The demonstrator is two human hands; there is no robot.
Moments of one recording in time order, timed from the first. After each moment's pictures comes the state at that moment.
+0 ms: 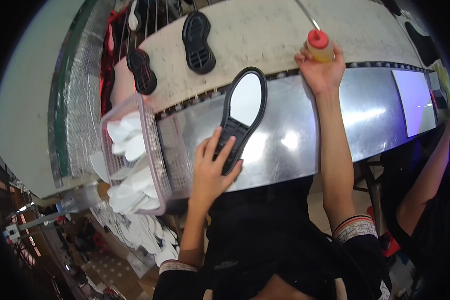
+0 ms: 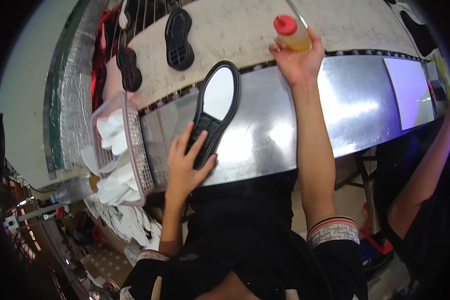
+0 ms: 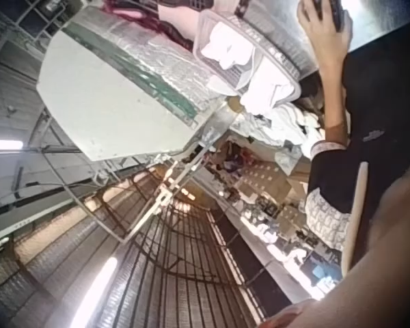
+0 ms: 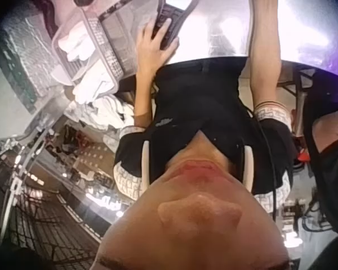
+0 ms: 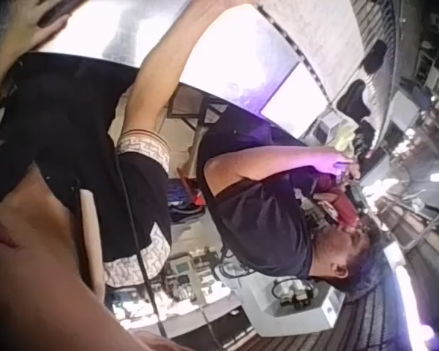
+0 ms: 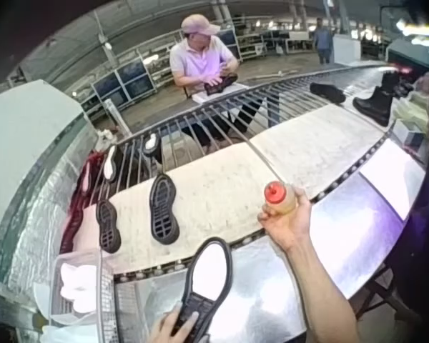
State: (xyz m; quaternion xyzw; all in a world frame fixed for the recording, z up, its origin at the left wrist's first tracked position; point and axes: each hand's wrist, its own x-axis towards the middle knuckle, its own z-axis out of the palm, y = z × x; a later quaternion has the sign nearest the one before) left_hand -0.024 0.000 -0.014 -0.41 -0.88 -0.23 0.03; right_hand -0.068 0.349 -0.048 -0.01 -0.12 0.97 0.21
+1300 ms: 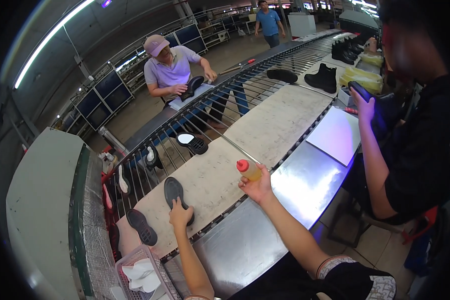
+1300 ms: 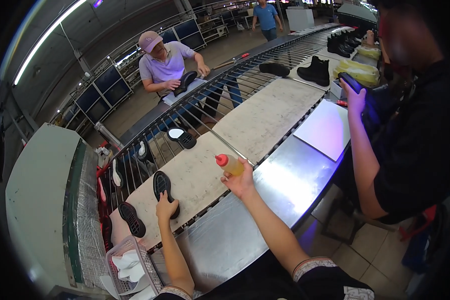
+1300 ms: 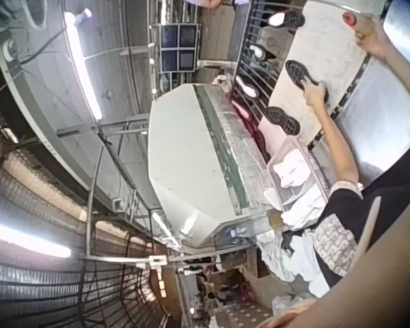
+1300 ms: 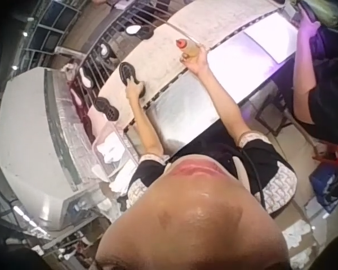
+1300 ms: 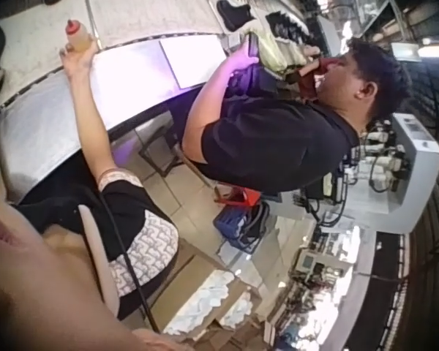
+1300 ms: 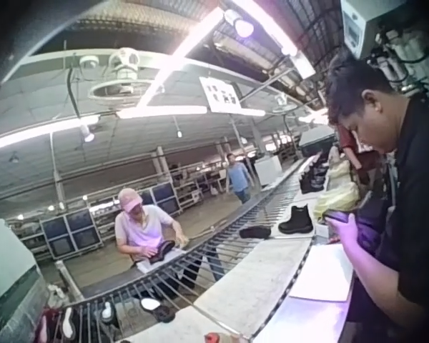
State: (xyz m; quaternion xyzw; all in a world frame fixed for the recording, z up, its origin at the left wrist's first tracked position) left_hand -0.264 0.126 -0.039 -0.18 -0.97 -0.14 -0.07; right_hand -0.065 0.353 -0.051 -0.08 -0.04 0.96 0.28
